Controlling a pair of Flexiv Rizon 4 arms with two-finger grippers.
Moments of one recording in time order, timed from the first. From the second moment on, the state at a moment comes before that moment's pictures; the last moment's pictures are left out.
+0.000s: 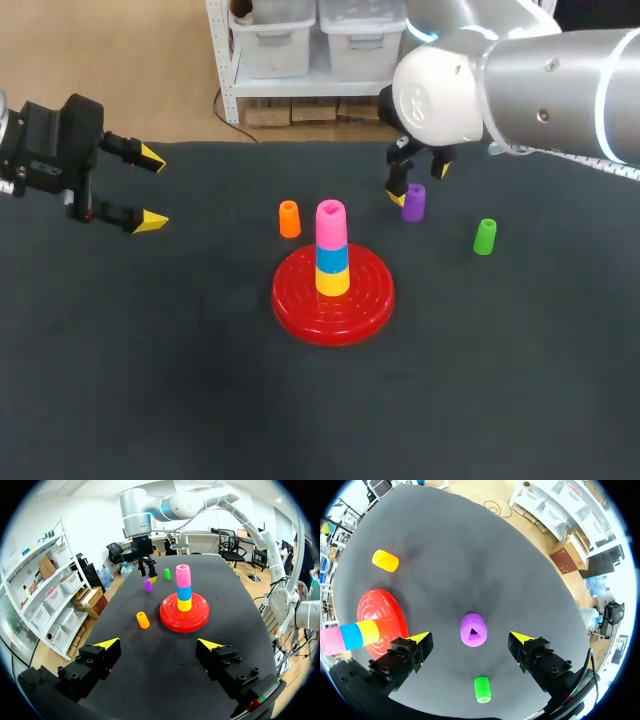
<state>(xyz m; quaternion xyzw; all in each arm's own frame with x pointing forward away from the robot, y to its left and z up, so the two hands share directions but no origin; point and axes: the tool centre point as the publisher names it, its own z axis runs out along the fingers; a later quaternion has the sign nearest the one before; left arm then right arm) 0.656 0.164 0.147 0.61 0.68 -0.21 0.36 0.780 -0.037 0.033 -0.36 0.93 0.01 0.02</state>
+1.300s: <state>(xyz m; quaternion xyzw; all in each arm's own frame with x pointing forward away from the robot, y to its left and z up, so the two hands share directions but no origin) 0.656 0.164 0.147 0.61 0.68 -0.21 0.36 0.792 -0.029 0.036 -0.36 0.93 0.00 0.04</state>
